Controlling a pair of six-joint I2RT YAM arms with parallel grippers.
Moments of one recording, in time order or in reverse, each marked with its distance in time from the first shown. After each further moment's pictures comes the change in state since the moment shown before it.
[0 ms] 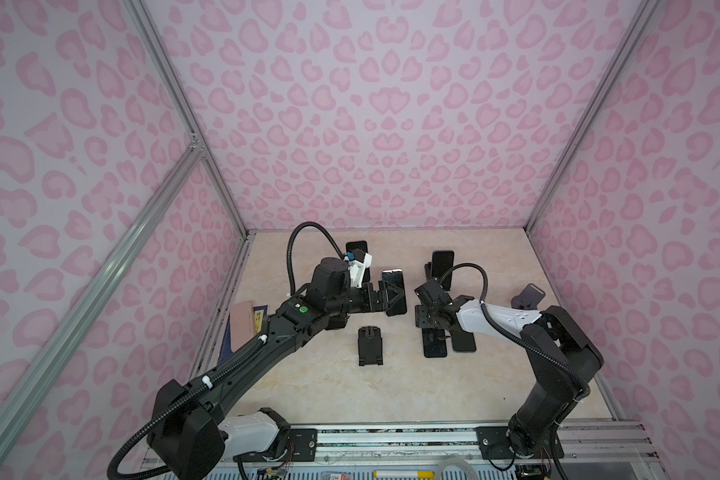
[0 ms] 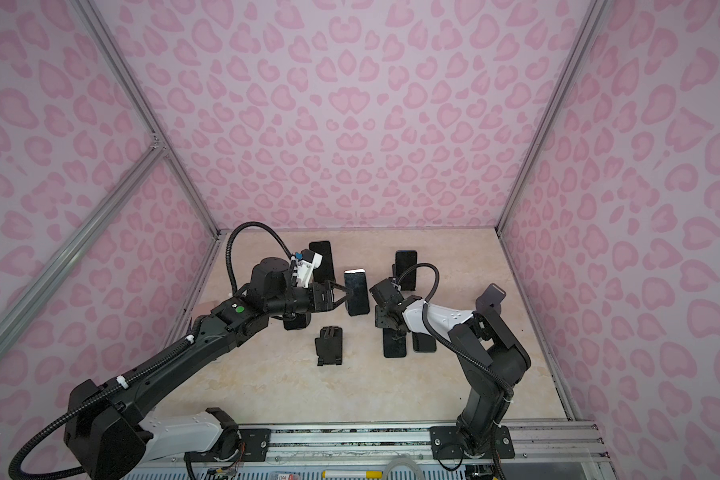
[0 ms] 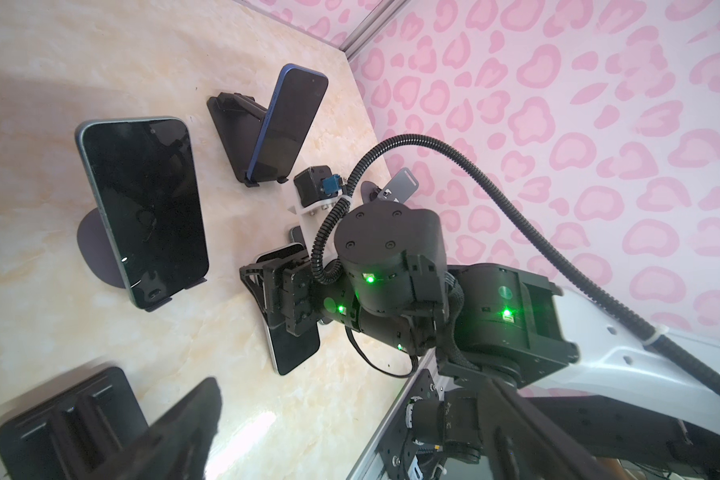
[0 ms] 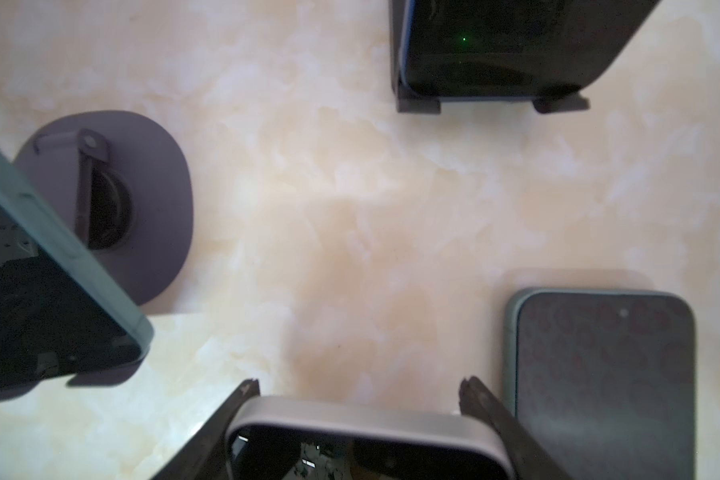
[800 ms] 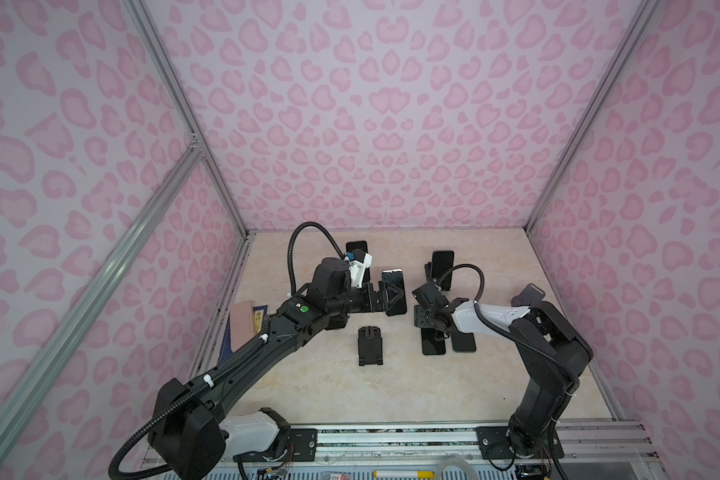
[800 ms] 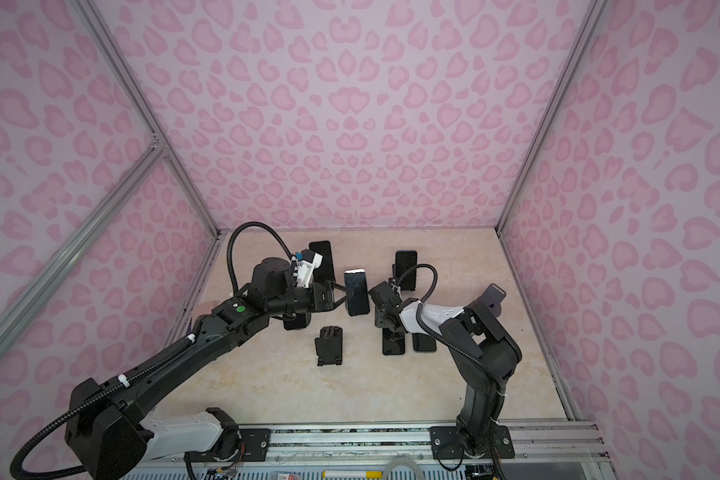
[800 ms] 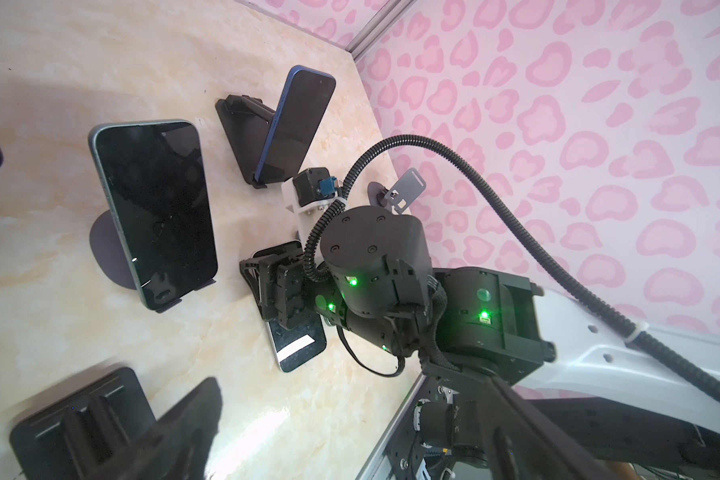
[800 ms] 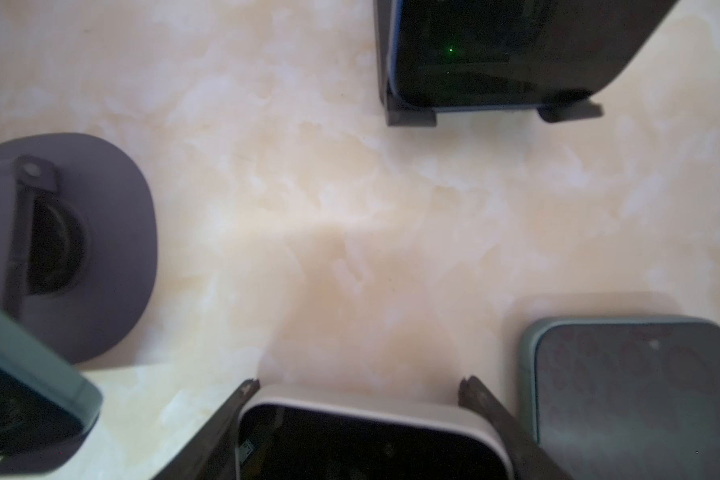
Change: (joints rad) left arm 0.001 0.006 0.000 -0.005 -0.013 0.015; right arm 0.001 0.065 -0.008 0.095 0.044 0.011
